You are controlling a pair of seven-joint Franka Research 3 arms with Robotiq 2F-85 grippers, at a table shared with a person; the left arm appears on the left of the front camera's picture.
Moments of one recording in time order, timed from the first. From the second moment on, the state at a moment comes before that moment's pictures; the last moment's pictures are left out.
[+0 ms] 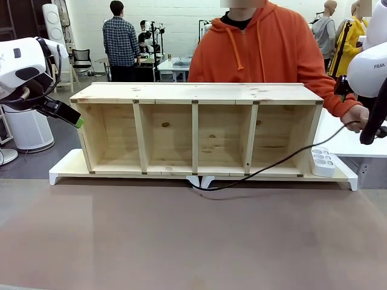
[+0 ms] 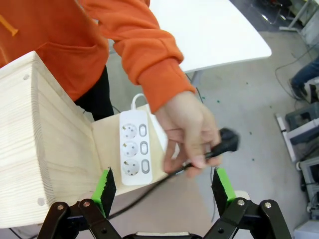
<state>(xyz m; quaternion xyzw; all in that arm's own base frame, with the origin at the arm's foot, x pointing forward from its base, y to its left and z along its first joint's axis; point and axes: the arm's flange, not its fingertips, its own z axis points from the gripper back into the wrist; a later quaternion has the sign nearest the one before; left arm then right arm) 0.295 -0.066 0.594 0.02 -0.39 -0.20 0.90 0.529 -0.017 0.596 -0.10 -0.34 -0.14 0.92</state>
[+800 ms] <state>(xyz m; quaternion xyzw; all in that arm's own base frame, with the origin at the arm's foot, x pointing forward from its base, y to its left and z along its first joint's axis) 0.295 -0.066 0.594 0.02 -0.39 -0.20 0.90 0.529 -0.017 0.596 -0.10 -0.34 -0.14 0.92</state>
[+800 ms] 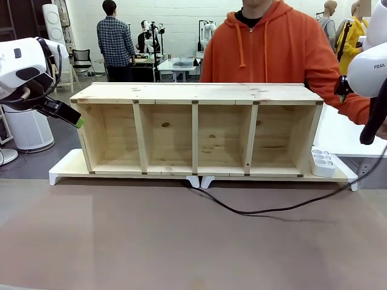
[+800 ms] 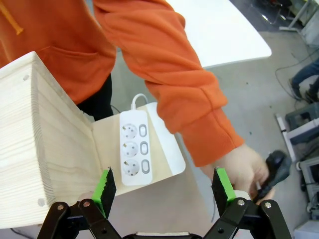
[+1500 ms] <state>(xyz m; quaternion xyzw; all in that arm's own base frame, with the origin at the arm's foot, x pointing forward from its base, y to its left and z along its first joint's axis) 0.295 -0.066 0.594 0.02 -0.39 -0.20 0.90 0.529 -0.017 0.596 -0.10 -0.34 -0.14 0.92</state>
